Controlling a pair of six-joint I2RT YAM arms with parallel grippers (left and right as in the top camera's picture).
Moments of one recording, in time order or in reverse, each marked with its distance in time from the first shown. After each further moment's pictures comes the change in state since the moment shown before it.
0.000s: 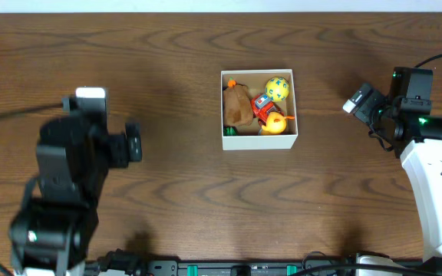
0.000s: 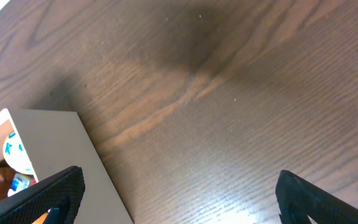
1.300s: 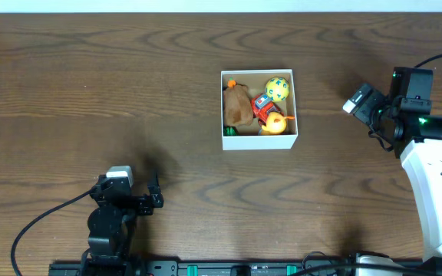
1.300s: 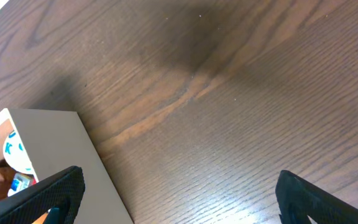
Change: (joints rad) left arm 0.025 -0.791 -0.987 0.415 0.119 -0.121; right arm 0.000 0.000 0.000 -0.001 0.000 0.000
